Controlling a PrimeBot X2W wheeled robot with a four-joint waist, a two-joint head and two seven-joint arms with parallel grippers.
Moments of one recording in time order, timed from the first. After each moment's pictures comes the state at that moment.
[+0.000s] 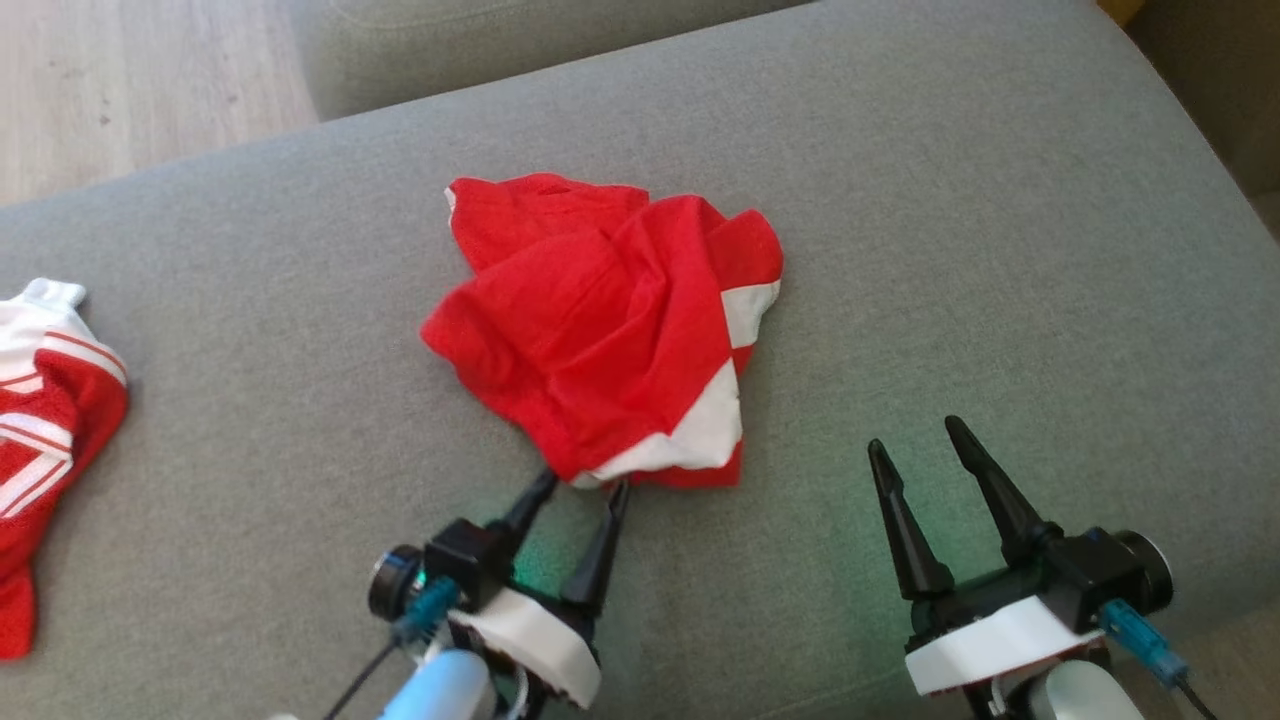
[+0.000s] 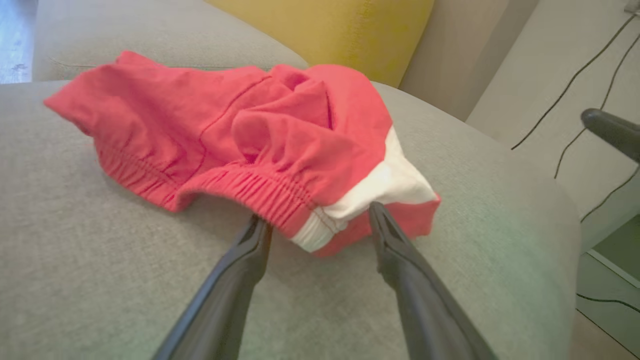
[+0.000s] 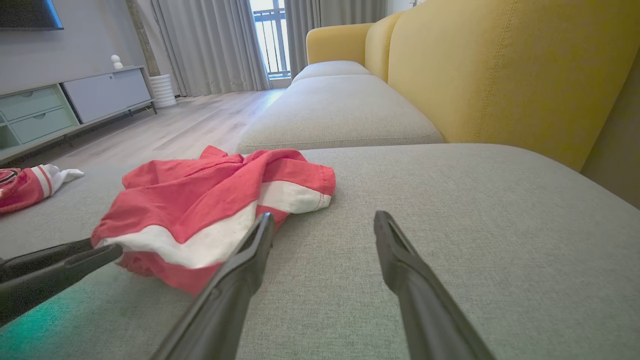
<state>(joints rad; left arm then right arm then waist) -0.28 0.06 -0.59 0.58 -0.39 -0.13 -0.26 0.03 -0.09 0.22 0.16 0.10 0.13 -0.26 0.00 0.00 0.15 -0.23</state>
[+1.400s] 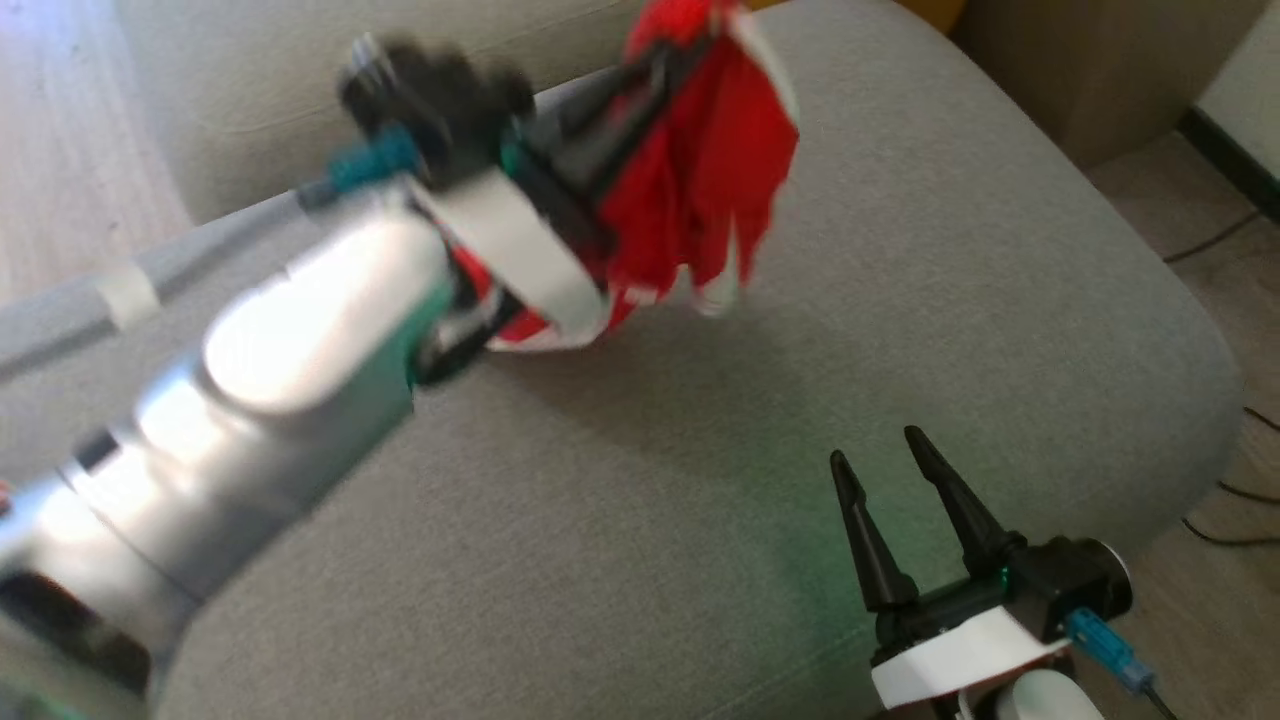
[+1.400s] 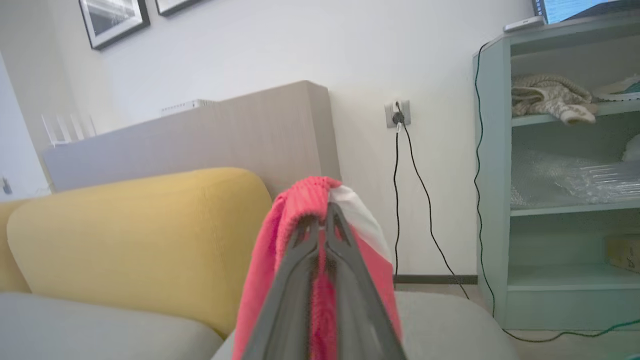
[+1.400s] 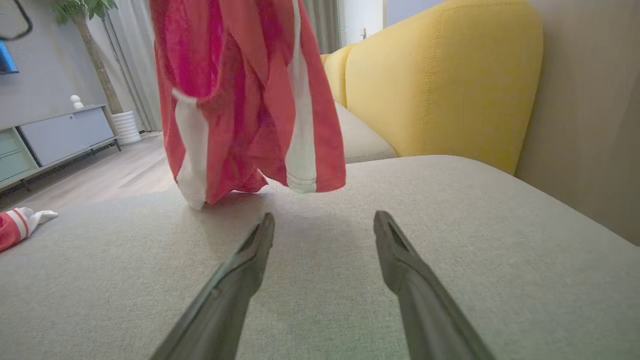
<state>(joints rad) -1.05 0.34 -1.08 0.32 -0.82 -0.13 -0.17 0.03 -0.06 0.27 0.16 0.11 0.13 -0.26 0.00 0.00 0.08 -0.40</state>
